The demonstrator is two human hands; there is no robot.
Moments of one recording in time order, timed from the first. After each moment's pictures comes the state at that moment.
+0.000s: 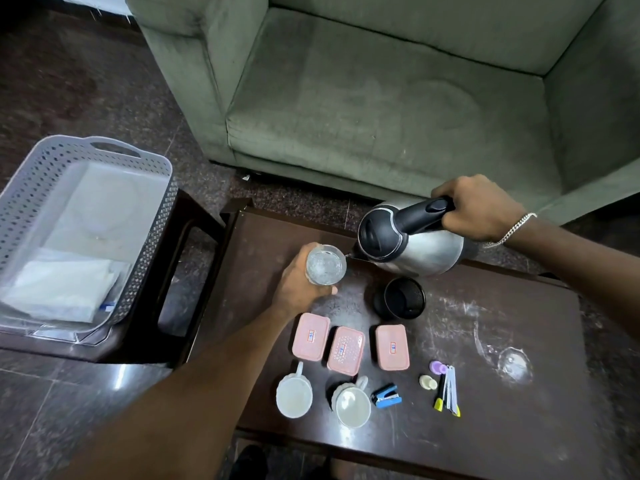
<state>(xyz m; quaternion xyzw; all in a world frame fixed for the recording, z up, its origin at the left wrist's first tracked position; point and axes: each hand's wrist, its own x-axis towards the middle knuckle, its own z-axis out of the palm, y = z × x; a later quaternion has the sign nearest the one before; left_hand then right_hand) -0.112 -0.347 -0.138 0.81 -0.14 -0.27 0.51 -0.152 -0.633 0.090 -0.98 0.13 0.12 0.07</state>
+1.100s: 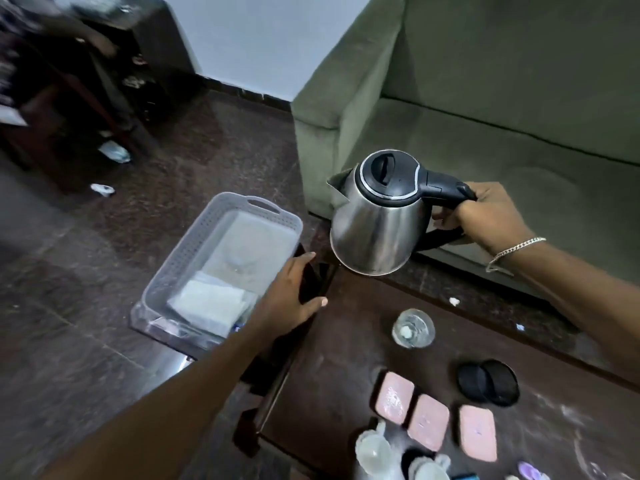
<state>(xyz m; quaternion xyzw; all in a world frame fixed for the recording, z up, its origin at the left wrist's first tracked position) -0.021 -0.158 0.003 0.89 -0.20 -0.12 0.38 -0.029 -0.475 0.176 -0.81 0.23 0.00 0.54</state>
